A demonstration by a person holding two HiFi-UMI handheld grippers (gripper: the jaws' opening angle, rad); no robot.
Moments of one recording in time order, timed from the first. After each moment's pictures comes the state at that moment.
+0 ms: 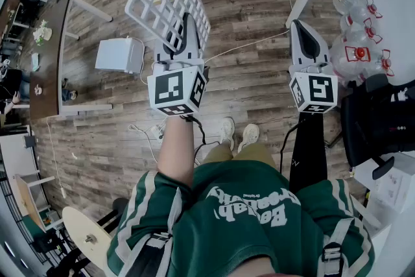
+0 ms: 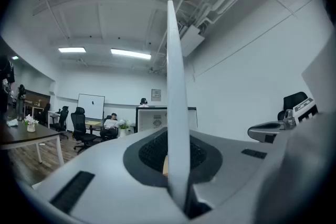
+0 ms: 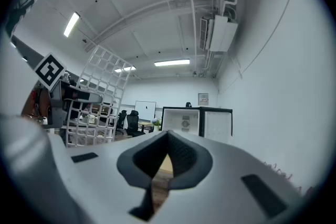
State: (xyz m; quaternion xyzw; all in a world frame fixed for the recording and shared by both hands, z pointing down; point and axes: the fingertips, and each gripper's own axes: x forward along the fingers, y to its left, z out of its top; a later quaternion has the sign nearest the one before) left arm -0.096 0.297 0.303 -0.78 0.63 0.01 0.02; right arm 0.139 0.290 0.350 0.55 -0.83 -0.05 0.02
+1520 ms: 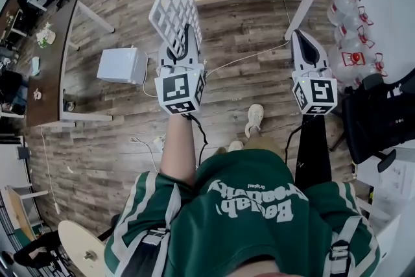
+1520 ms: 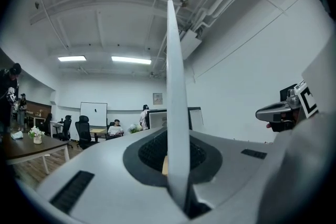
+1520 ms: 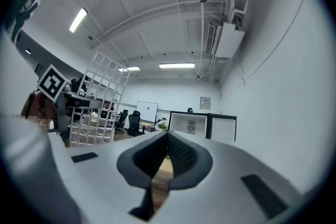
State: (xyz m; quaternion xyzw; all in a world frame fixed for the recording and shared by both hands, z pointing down) left arm -0.202 0.345 0.308 -0.79 0.62 0.00 0.05; right arm 0.061 0.357 0.328 0.56 -0.82 -0.08 0.03
